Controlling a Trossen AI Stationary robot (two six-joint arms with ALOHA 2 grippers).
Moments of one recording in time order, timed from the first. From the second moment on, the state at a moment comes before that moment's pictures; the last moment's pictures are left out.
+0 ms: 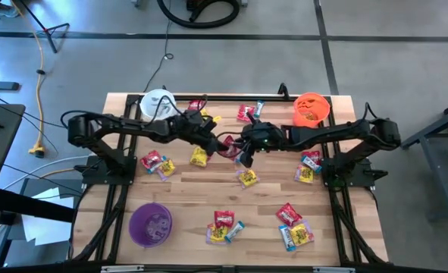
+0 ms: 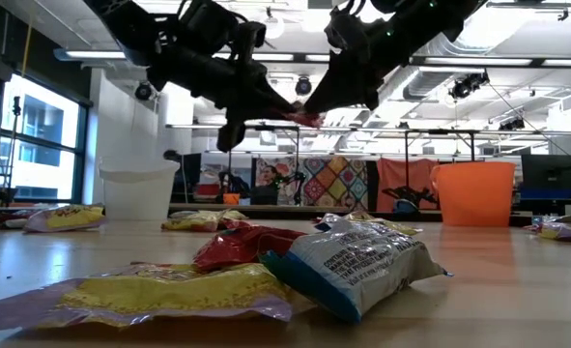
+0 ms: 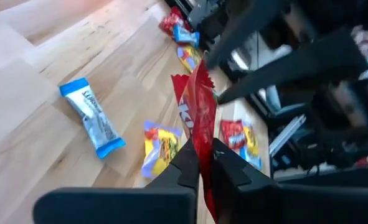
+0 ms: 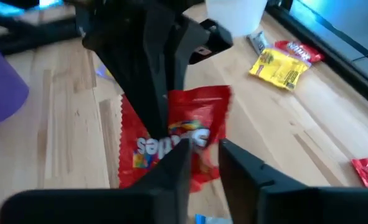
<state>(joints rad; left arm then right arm) 0.27 1.55 0.83 0.26 0.40 -0.69 -0.08 1.47 0.97 -0.07 0.15 0.22</state>
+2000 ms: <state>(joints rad) -0.71 1.06 0.80 -0.69 0.24 -1.38 -0.32 1.35 0.97 -0.45 -0.29 0.39</state>
